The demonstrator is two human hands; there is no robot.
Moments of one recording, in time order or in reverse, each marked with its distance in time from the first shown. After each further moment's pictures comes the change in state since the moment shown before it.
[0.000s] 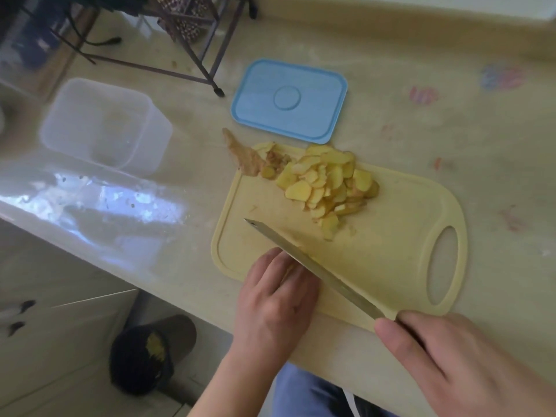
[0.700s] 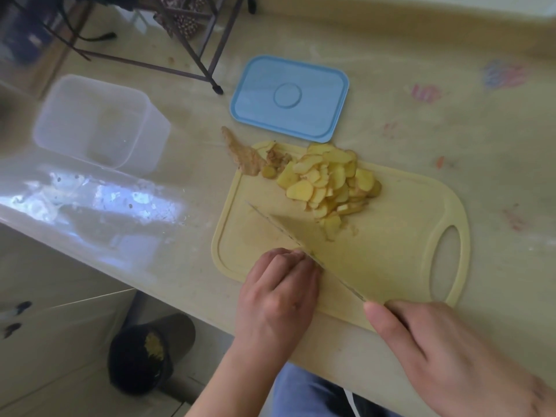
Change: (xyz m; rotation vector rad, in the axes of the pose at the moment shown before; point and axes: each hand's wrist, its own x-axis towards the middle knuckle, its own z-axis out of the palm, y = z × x) left_hand 0.004 -0.001 0.000 -0.020 0.020 -0.052; right_hand 0.016 -0.007 0.008 0.047 -0.021 -0.003
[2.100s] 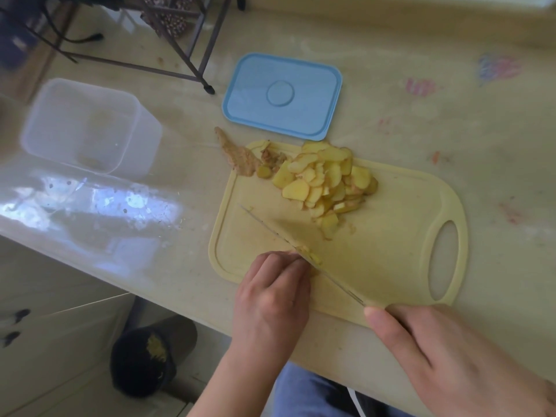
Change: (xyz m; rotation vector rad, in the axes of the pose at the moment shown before) left_hand 0.004 0.001 -0.006 0.027 -0.058 -0.066; right_hand -0.004 -0.004 -0.001 -0.027 -0.019 0.006
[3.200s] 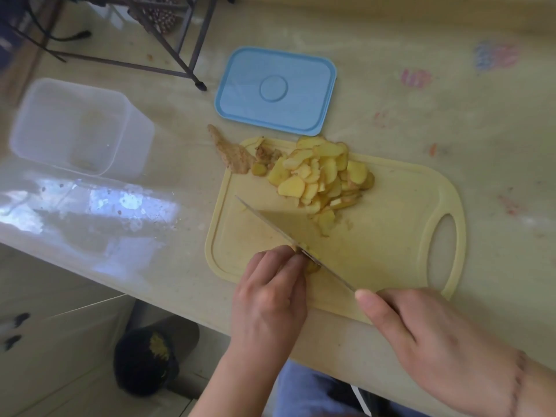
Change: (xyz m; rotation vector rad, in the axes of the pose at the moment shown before) left_hand 0.004 0.004 -0.002 0.008 -0.035 -0.004; right_hand 0.012 0.003 0.003 0.034 -0.022 -0.015
